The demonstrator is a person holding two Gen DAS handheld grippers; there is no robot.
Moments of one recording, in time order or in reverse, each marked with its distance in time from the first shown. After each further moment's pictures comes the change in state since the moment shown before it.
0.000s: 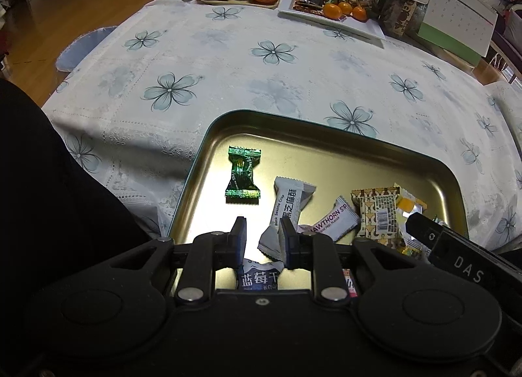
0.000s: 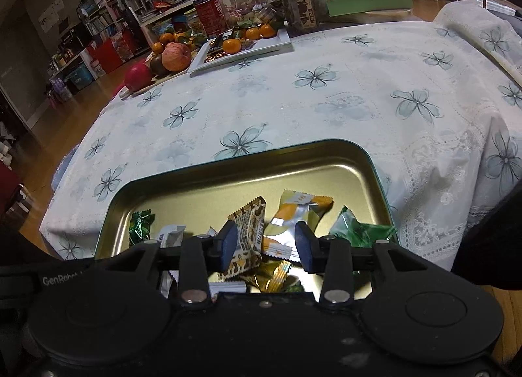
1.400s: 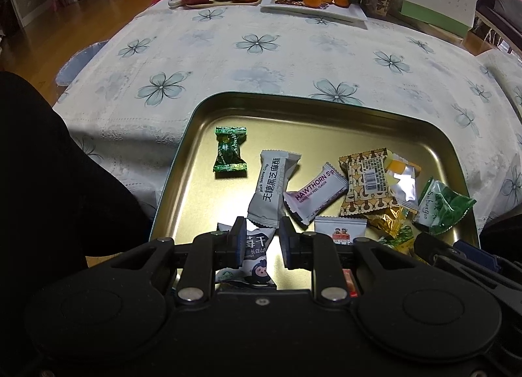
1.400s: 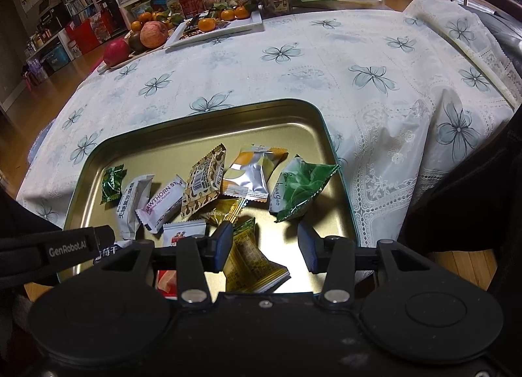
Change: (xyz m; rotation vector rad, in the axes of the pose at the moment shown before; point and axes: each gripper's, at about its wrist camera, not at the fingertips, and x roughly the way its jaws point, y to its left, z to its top) left arm -0.007 -0.022 -0.028 0.093 -0.018 0.048; right arm -0.029 -0.009 -0.037 -0.028 0.050 -0.117
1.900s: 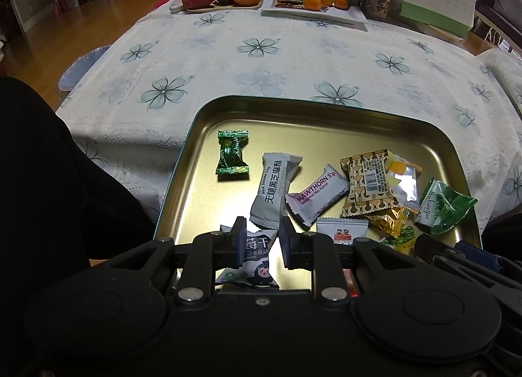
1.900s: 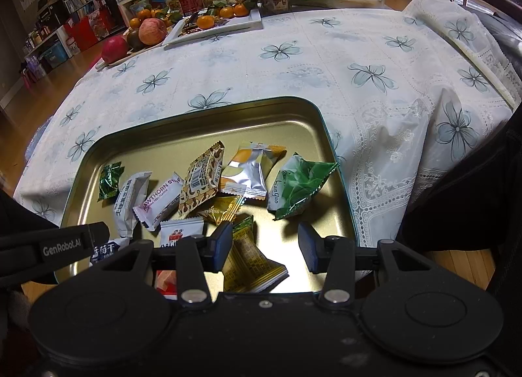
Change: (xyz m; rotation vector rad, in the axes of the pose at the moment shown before) left arm -0.003 -0.002 -0.001 0.011 -0.015 0.017; right arm 0.001 0.001 -0.001 -0.006 0.005 -0.010
